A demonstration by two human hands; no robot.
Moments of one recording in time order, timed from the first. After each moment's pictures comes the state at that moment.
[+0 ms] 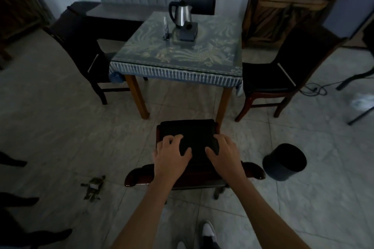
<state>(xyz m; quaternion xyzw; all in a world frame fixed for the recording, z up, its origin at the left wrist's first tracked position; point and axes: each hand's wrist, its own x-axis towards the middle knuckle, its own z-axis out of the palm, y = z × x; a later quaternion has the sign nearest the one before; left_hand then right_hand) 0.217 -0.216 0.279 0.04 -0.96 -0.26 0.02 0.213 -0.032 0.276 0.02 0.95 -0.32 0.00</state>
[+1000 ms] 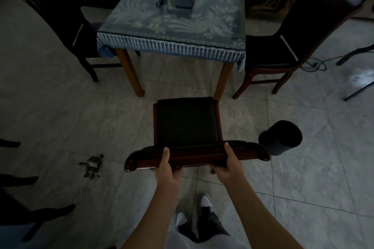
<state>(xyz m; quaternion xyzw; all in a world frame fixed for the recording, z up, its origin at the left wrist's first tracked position) 0.262 -0.213 0.223 0.48 -0.25 -0.84 -0.02 0.249 -0.050 0.227 0.45 0.26 -0.85 0.08</state>
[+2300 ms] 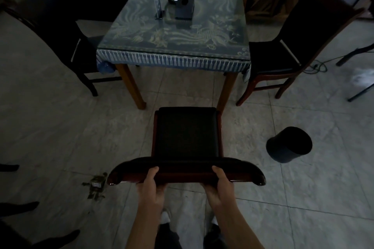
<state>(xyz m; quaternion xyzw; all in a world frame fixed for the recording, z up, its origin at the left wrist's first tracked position) 0.216 -0.312 0.197 0.48 -0.34 -0.81 -0.04 0.234 -0.134 0.210 0.46 0.22 -0.86 0.05</state>
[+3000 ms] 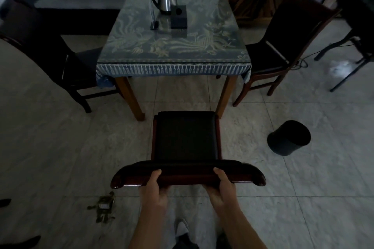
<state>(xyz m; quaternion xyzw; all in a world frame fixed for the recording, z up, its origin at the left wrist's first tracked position) 0.168 -0.421 0.200 0.47 -0.36 -0.80 -0.09 0.210 -0.248 0.203 0.47 0.24 -0.85 -0.02</state>
